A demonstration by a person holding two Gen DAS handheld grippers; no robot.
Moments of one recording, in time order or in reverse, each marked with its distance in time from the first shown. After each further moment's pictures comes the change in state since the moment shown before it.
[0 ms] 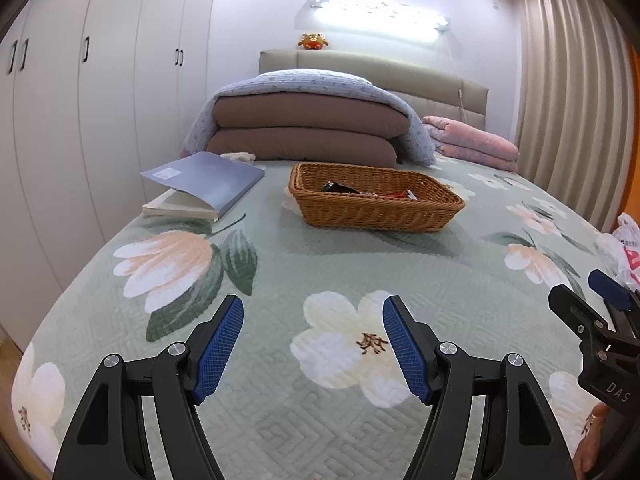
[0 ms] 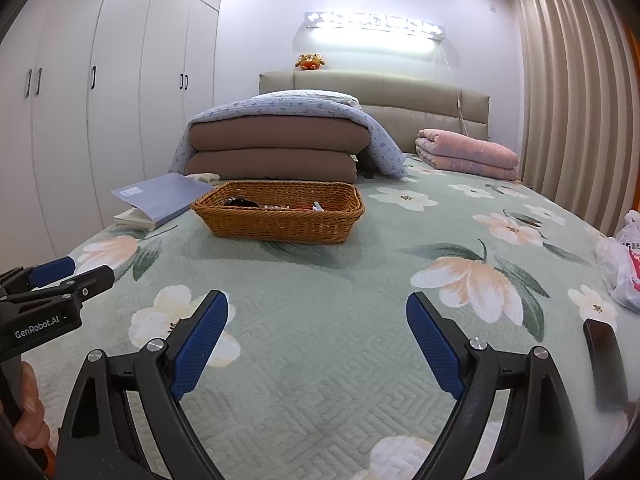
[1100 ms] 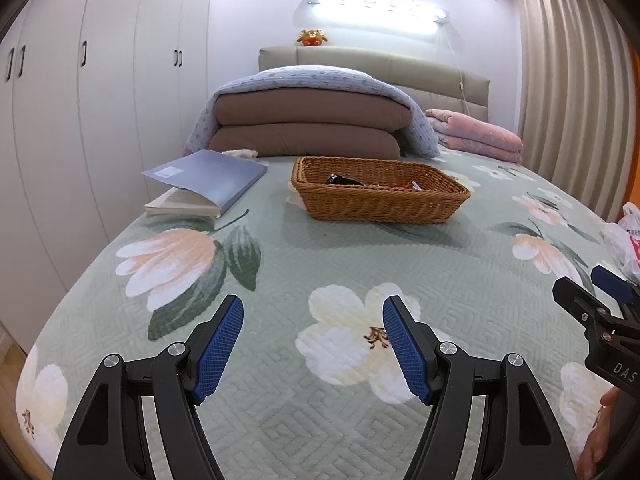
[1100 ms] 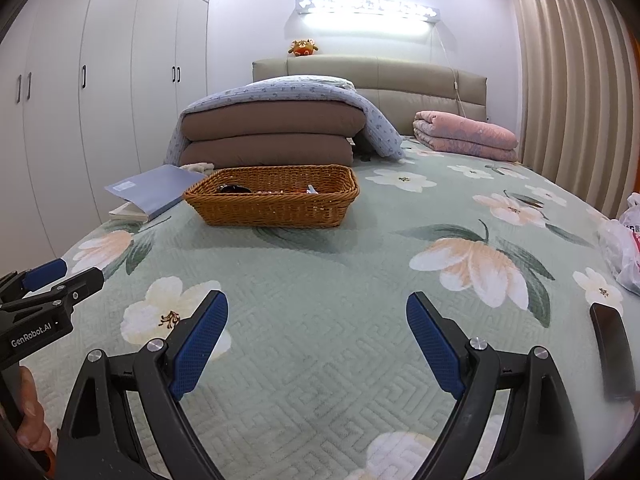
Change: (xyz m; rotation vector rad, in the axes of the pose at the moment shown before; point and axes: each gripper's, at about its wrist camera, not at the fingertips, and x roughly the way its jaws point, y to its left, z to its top) left arm 0.005 -0.002 -0.005 0.025 0.007 0.028; right arm 0.014 -0.011 -0.004 0.027 0.049 0.004
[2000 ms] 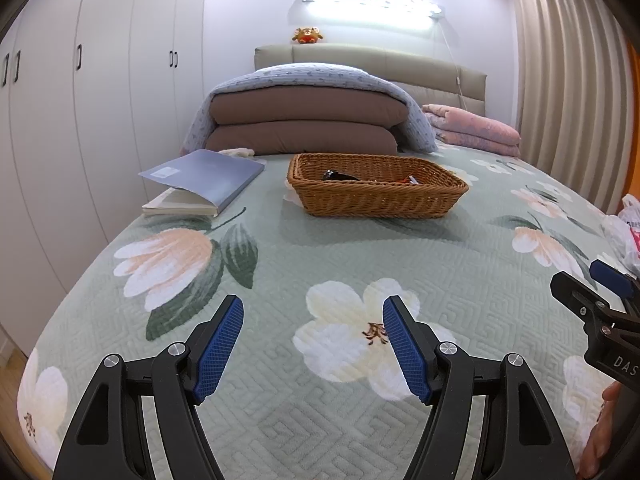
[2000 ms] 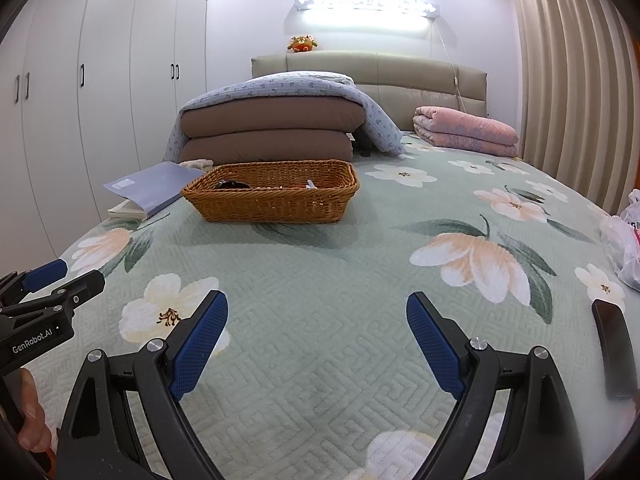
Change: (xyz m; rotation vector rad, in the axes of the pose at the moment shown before) left arm 0.001 -0.003 -0.001 0.018 0.010 -0.003; right arm 0.004 0.001 -0.003 0.009 0.016 0.004
